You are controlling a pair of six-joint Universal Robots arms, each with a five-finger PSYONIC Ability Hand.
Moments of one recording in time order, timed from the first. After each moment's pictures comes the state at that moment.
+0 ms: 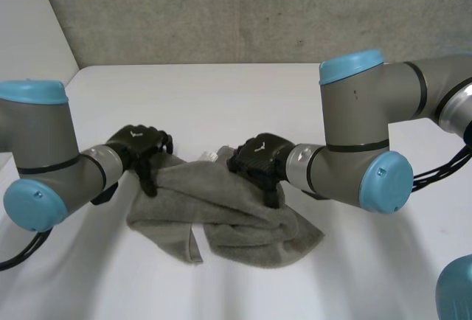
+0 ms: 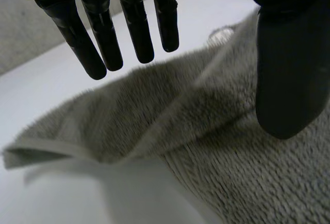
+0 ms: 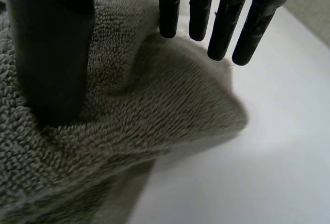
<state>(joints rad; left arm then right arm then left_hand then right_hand) 4.43 -2.18 -1.34 3.02 -1.35 3.46 2.17 -0.73 0.79 0.57 1.24 2.58 0.56 0.55 0.54 0.56 0.53 0.35 0.37 0.36 0.34 0.14</state>
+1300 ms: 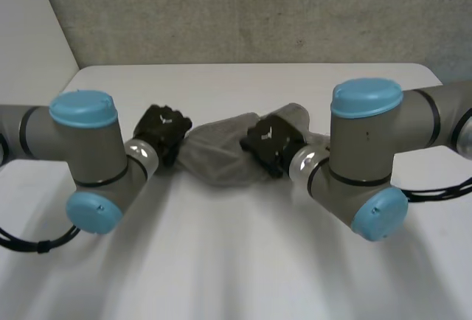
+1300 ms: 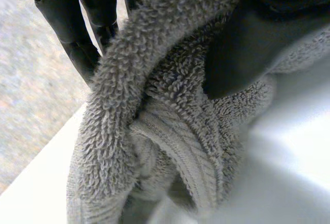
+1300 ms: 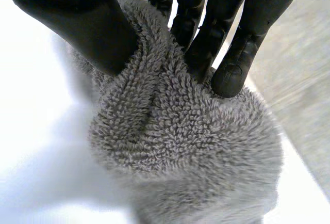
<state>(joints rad) 4.27 -2.25 -1.29 3.26 -1.52 3.66 2.16 -0.85 1.11 0.14 1.34 2.47 1.42 1.49 1.55 1.52 1.46 1.32 1.30 1.32 1.34 1.15</state>
